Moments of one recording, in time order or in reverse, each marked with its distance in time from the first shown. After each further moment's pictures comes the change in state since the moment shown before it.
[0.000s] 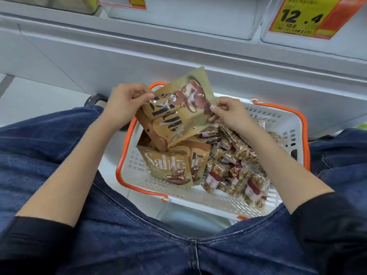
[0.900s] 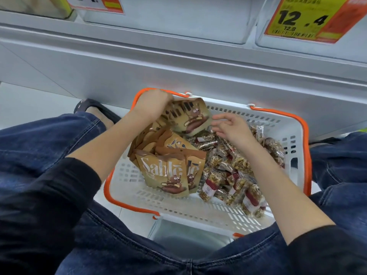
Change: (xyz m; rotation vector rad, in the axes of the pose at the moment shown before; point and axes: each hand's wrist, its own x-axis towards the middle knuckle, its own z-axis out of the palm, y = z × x) left_hand 0.094 -0.017 0.083 0.970 -0.274 0.298; right_hand 0.009 0.038 -0.009 0.141 0.109 0.198
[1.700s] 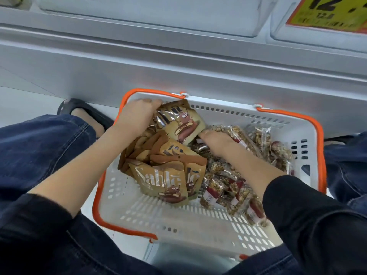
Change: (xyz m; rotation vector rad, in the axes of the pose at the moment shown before) left_hand 0.000 -0.019 0.032 -0.099 0.001 0.008; right_hand 0.090 0.070 0.033 -1.355 -0.523 -0.288
